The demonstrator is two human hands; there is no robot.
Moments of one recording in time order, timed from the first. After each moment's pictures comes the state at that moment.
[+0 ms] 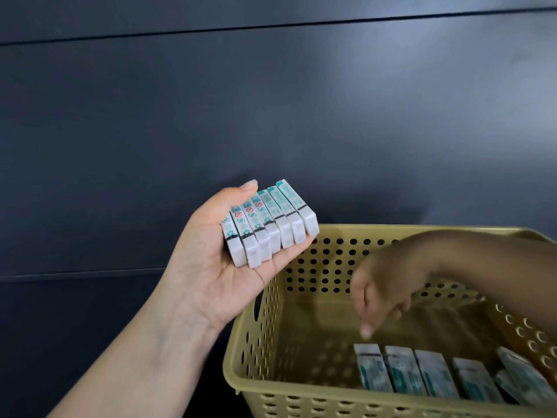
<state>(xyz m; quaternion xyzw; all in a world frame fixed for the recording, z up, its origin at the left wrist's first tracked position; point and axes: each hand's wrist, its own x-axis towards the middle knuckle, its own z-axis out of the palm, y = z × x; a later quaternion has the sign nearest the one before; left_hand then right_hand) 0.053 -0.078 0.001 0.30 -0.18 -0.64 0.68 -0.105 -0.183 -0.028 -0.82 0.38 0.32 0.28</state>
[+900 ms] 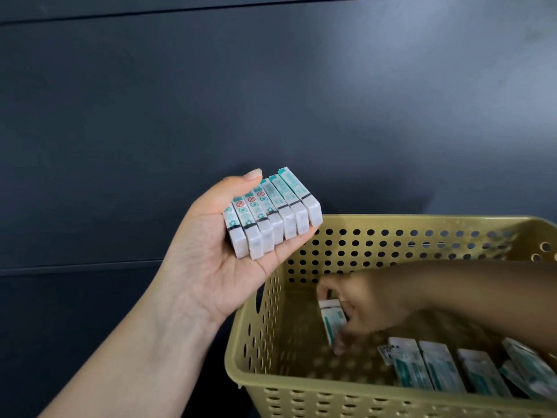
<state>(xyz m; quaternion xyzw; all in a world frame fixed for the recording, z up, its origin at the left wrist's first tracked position) 0.054 -0.079 0.000 0.30 -0.20 -0.64 0.68 -0.089 -0.161 -0.058 -0.86 0.38 0.21 0.28</state>
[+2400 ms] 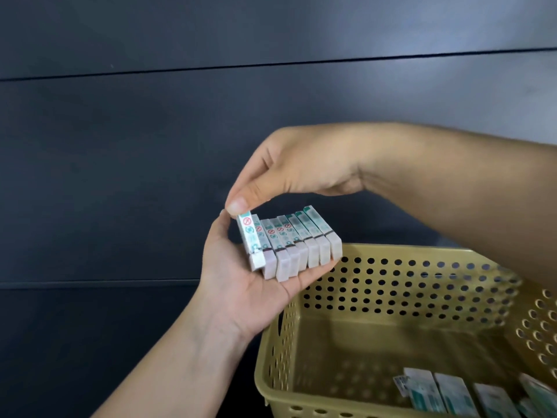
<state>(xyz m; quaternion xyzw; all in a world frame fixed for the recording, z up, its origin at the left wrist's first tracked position) 0.063 -0.080 -0.005 0.25 -0.16 -0.69 0.66 -0.012 -0.142 0.085 -0.91 0.25 -0.09 0.33</state>
